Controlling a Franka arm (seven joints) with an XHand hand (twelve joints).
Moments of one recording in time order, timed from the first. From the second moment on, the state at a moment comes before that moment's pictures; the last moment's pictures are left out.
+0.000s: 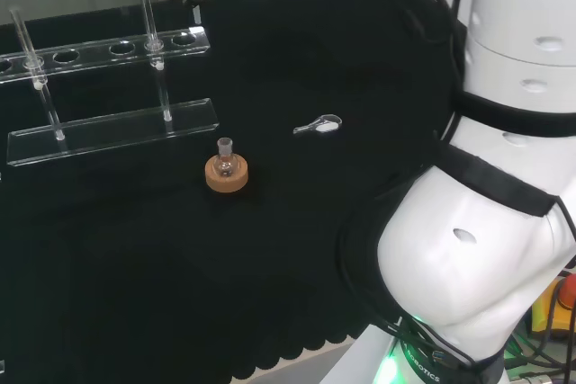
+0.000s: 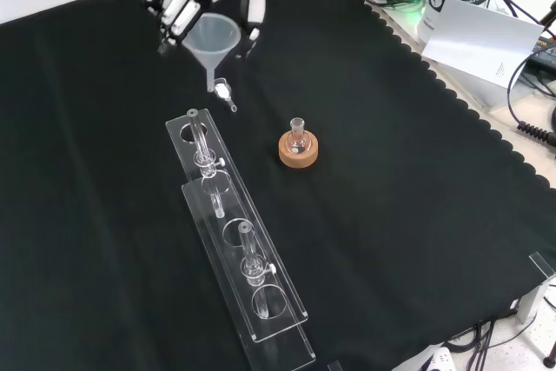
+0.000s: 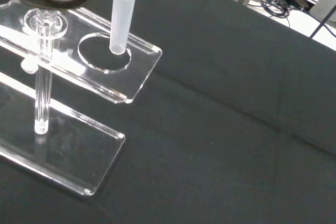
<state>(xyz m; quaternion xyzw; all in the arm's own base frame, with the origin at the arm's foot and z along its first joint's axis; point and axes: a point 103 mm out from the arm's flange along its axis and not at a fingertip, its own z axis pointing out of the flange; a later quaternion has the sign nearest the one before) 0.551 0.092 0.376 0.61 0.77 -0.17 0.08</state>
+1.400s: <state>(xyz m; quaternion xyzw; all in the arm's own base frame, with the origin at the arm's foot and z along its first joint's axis) 0.410 0.072 0.348 0.64 0.74 -0.19 0.07</state>
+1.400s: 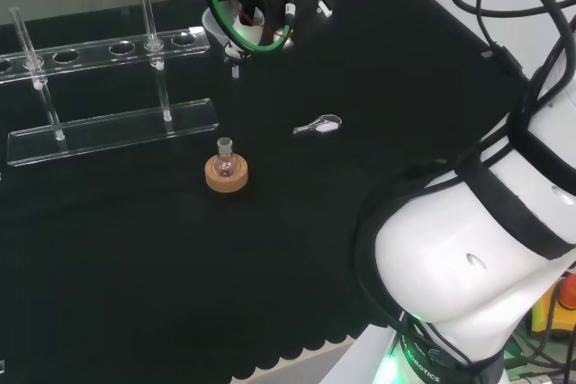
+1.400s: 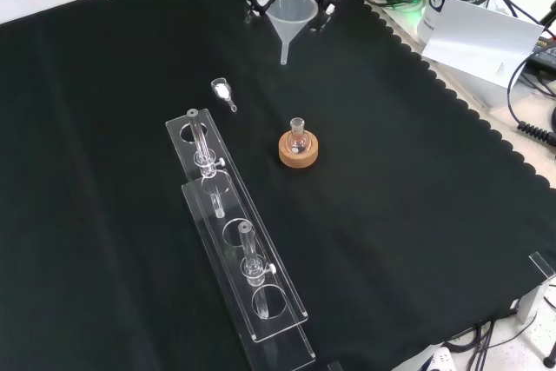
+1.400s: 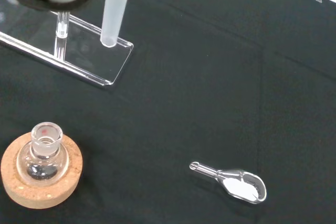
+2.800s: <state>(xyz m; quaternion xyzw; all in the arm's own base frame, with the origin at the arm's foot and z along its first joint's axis) 0.414 0.107 0.268 0.61 0.75 -0.25 0.06</state>
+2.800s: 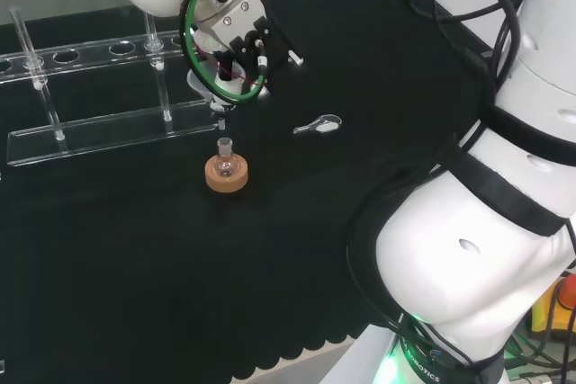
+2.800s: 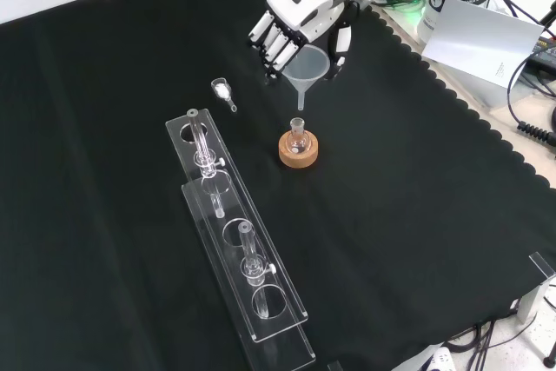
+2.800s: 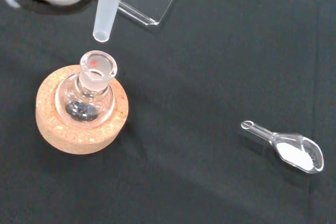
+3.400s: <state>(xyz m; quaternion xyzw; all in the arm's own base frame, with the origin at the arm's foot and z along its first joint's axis) 0.416 0.106 0.253 0.60 0.75 -0.26 0.05</state>
